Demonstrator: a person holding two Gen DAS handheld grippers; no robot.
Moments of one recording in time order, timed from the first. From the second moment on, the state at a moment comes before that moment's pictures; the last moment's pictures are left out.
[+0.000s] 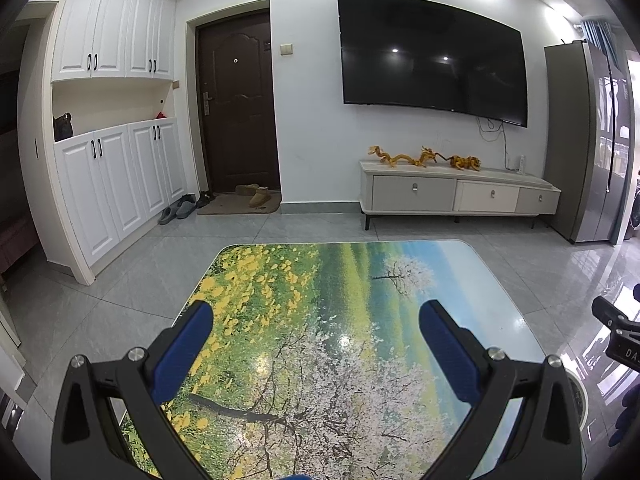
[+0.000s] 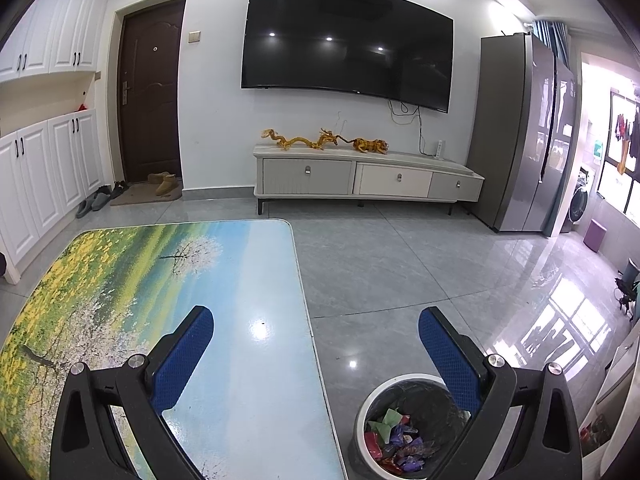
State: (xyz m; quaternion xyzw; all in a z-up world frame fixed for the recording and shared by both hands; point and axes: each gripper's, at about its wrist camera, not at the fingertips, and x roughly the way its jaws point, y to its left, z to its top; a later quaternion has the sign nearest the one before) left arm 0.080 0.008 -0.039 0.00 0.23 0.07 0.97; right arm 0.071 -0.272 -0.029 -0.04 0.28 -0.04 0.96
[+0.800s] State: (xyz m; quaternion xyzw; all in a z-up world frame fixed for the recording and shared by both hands) left arm 0.080 0.007 -0.039 0.00 0.23 0.07 0.97; right arm 0.071 -0.270 -0.027 -0.05 0.27 -0.03 0.96
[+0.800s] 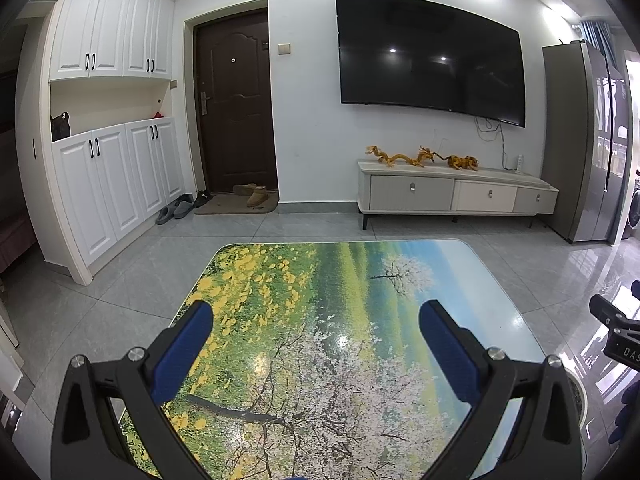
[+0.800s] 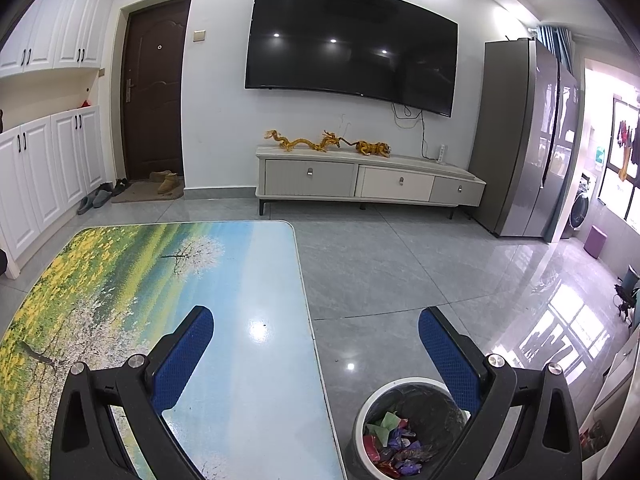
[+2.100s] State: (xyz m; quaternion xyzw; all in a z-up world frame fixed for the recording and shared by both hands) left arm 0.075 0.010 -0.042 0.00 0.22 0.06 0.97; right arm 0.063 -0.267 -0.026 -0.05 0.27 -0.04 0.96
